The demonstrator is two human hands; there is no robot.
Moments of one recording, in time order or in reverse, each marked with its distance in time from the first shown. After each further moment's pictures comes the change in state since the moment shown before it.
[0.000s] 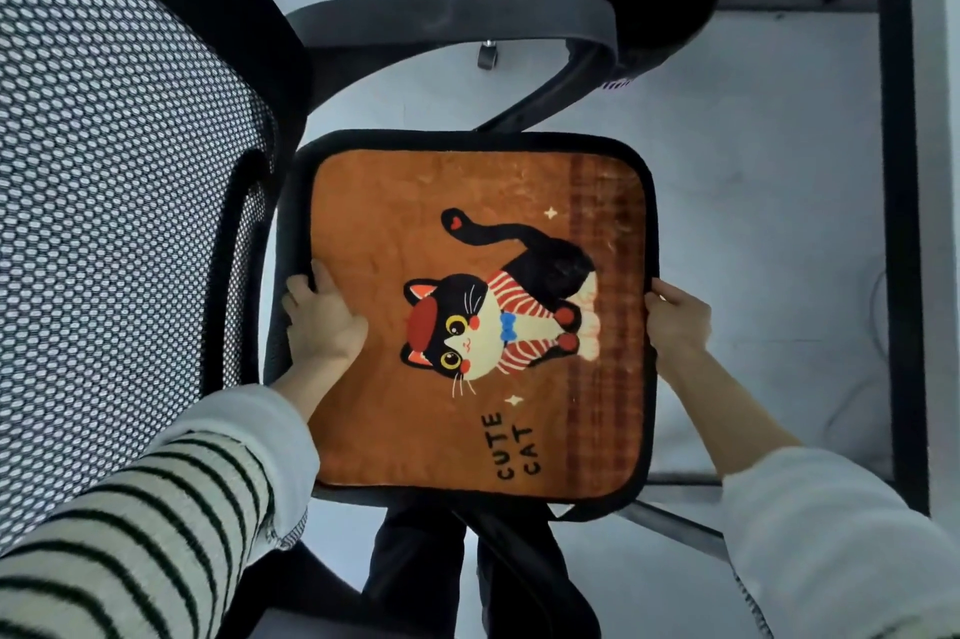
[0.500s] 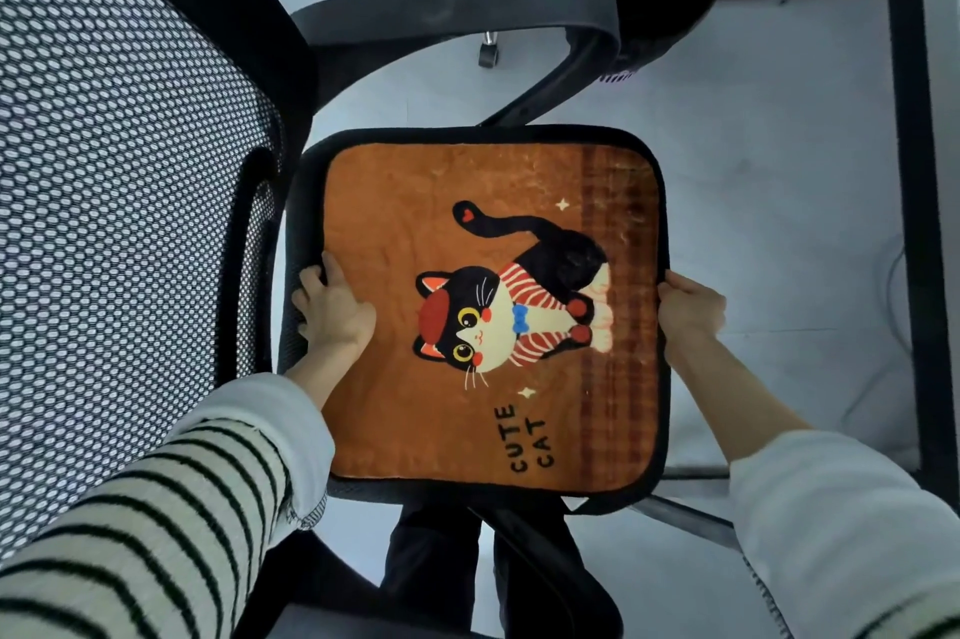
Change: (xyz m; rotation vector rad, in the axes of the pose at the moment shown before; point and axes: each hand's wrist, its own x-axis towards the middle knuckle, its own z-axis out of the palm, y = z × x) left_hand 0.007 0.007 -0.001 -0.048 0.011 -0.049; right_hand 0.008 0.006 0.005 0.022 0.089 0.043
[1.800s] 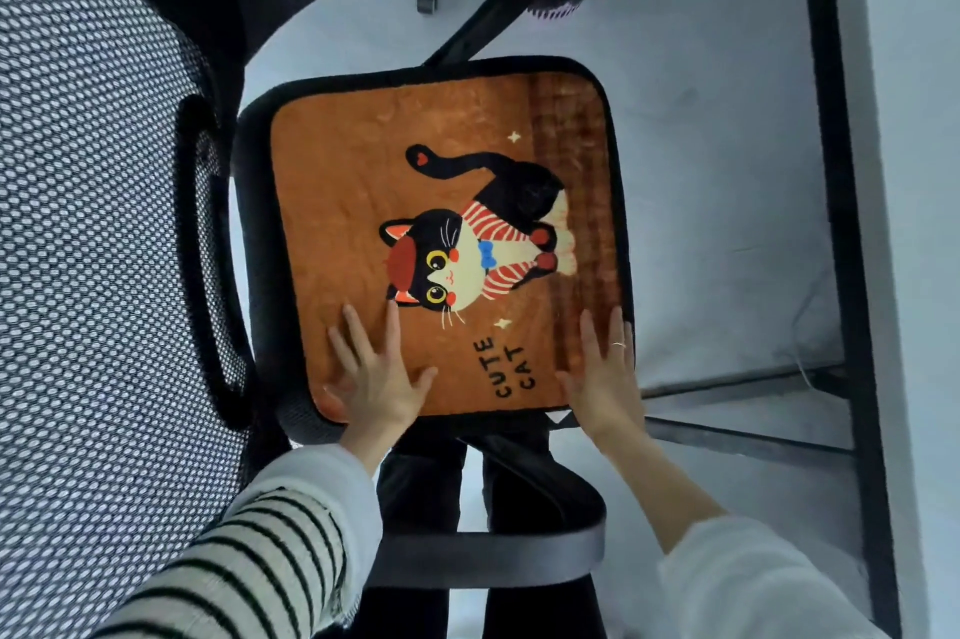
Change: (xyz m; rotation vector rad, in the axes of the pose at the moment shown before) left_hand -0.109 -0.047 0.066 0.275 -0.229 0.292; right_hand -0.106 0.137 -0.033 -0.955 -0.316 -0.431
